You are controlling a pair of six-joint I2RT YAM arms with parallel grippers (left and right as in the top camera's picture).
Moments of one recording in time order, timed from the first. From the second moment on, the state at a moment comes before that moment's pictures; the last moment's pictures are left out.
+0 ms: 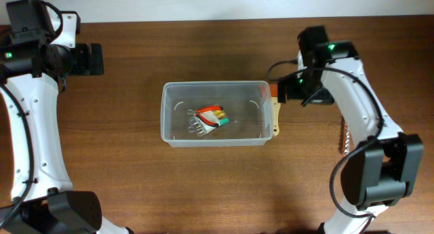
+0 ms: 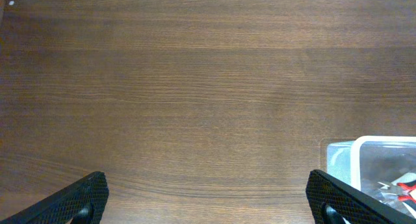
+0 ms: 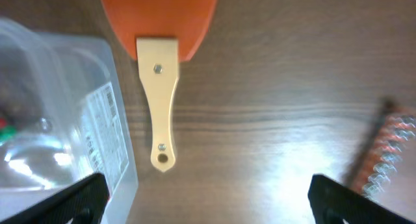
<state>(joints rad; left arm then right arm) 0.22 1.74 1.91 -1.11 0.04 0.19 0.11 1.91 1.63 -1.18 -0.01 0.18</state>
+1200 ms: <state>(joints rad) 0.22 1.74 1.91 -1.11 0.06 0.19 0.11 2.00 1.33 -0.84 -0.14 0.18</state>
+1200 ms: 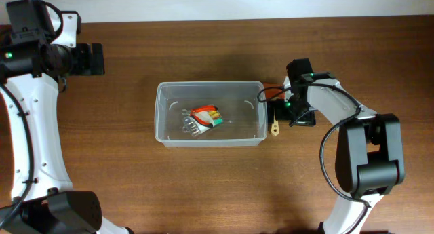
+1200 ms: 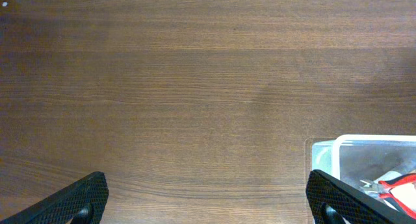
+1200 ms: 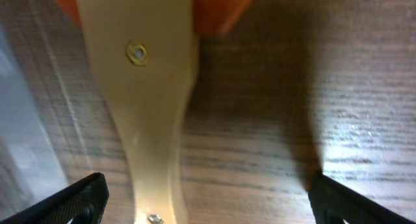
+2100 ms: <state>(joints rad) 0.22 1.74 1.91 -1.11 0.06 0.19 0.11 2.02 1.33 -0.83 0.00 0.21</state>
